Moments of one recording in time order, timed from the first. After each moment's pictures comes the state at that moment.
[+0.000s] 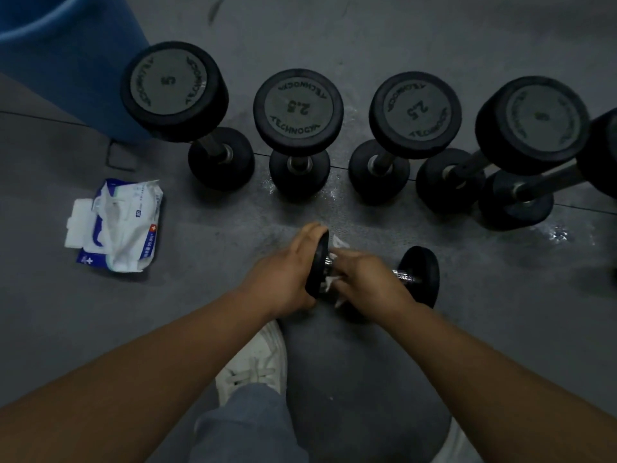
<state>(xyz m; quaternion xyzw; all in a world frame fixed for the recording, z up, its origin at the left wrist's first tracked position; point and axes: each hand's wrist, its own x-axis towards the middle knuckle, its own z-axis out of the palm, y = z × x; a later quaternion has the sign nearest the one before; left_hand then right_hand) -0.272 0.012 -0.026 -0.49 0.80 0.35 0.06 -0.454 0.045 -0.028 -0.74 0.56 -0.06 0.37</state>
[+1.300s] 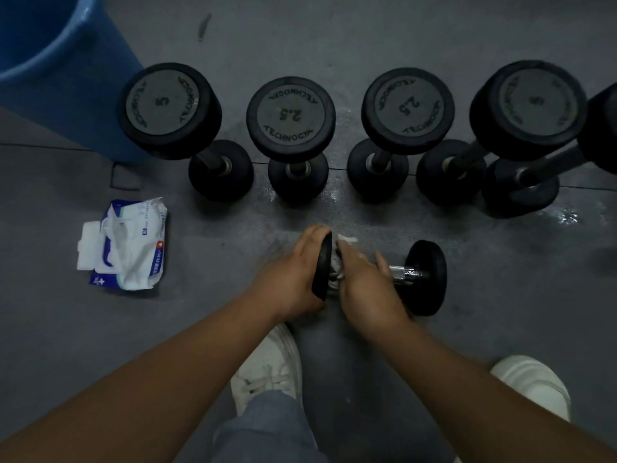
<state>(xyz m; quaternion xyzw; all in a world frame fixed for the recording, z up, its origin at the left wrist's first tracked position) -0.271 0.007 -0.034 -0.47 0.80 0.36 0.03 -0.420 0.060 -0.016 -0.61 0.71 -0.05 0.36</state>
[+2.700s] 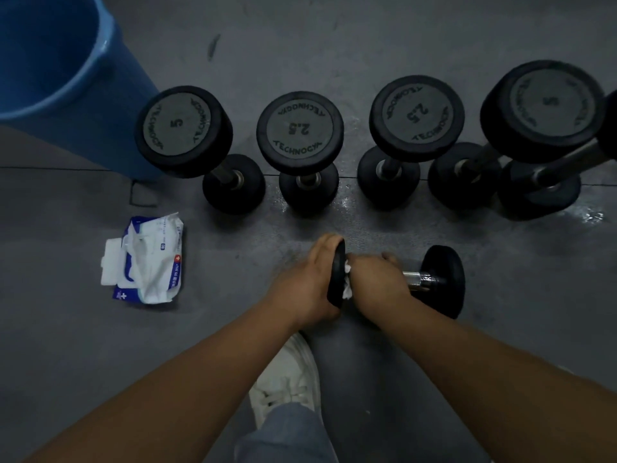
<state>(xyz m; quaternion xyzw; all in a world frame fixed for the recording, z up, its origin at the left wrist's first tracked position) -0.274 0.004 -0.031 -0.48 0.80 0.36 0.03 -0.420 0.024 -0.024 -0.65 0.69 0.07 0.29</state>
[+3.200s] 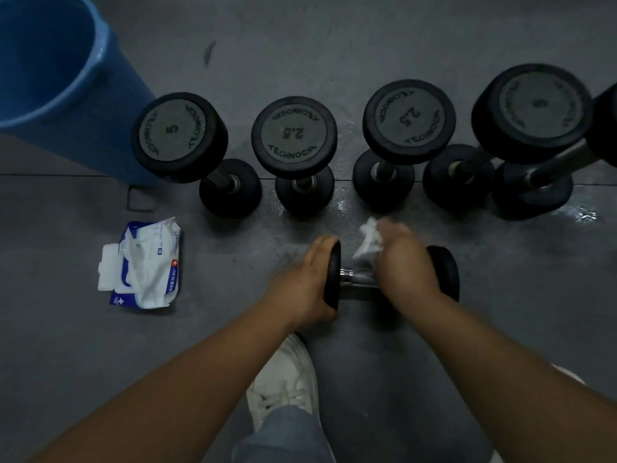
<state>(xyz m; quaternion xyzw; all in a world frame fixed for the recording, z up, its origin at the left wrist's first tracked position) -0.274 0.000 -0.027 -0.48 0.80 0.36 0.07 -0.456 0.019 -0.005 -0.52 0.78 -0.17 0.29</state>
